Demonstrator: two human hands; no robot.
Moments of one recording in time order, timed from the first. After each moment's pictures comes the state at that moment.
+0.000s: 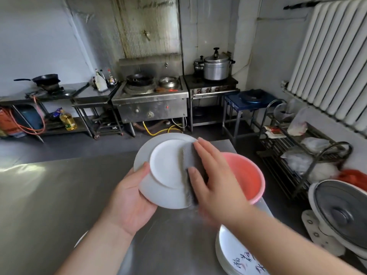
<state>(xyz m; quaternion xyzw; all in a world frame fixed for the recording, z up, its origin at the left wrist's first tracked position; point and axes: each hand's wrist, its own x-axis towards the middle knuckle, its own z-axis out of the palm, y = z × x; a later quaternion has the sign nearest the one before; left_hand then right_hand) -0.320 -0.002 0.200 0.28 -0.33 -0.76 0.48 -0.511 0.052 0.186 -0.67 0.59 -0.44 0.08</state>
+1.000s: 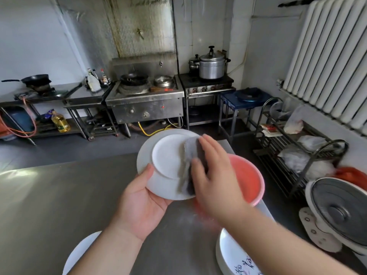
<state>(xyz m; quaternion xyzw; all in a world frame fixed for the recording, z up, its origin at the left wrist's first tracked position) -0.341 -0.017 0.197 0.25 -0.28 -0.81 0.46 -0.507 0.021 0.189 -0.58 0.63 -0.50 0.08</state>
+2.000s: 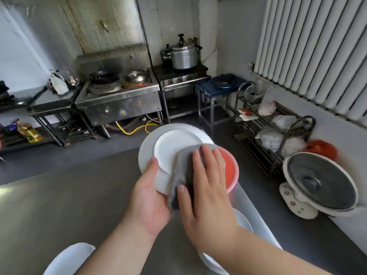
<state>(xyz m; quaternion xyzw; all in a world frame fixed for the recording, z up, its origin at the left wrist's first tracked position) -0.436 0.001 0.178 0.23 -0.32 -0.86 0.34 -0.546 0.079 0.141 -0.57 0.69 -0.44 -0.02</state>
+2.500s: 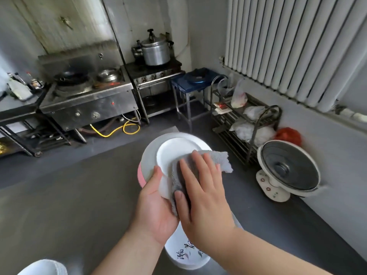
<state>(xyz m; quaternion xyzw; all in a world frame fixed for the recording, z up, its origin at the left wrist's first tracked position) -0.536 0.053 0.142 0.25 -0.27 -0.88 0.29 -0.631 0.135 0.116 -0.55 0.72 -0.41 -0.04</state>
